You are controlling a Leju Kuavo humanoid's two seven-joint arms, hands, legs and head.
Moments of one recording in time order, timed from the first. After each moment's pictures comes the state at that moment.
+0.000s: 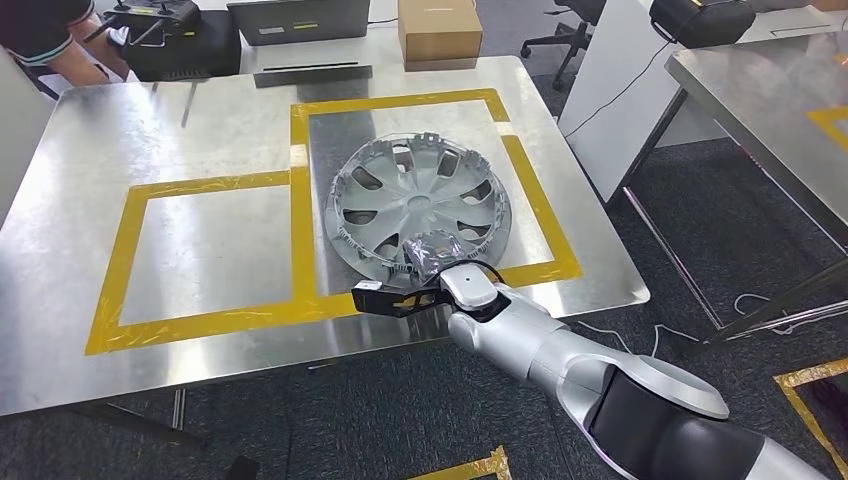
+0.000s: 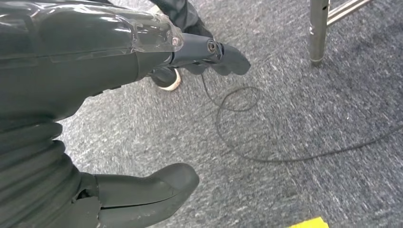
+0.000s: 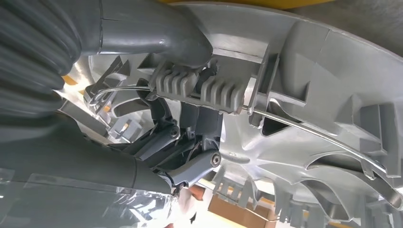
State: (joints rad) left arm -0.20 -0.19 0.99 -0.08 -1.56 0.25 -0.35; right arm -0.87 -0.06 1.09 -0.53 0.71 -0.15 0.16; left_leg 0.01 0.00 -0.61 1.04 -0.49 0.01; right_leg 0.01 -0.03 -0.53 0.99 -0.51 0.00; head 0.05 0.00
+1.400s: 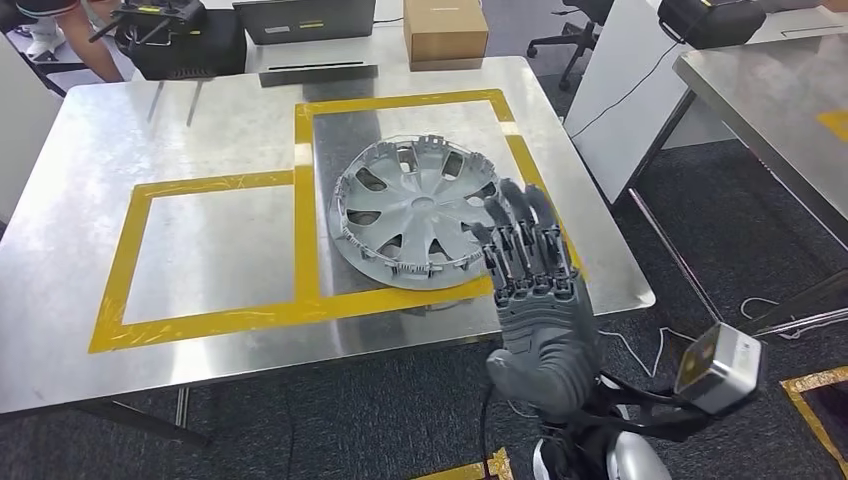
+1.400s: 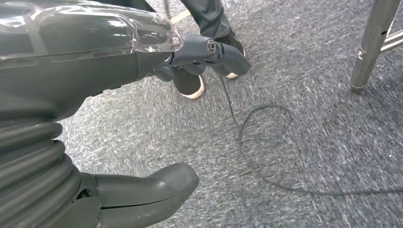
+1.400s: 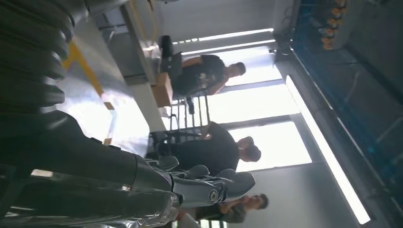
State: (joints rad) left arm -0.13 -0.15 1.04 -0.08 -1.50 0.33 -0.42; right arm -0.06 -0.23 0.55 -2.07 -0.40 -0.23 -0.48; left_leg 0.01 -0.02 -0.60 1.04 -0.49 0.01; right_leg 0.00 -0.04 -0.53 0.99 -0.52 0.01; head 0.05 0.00
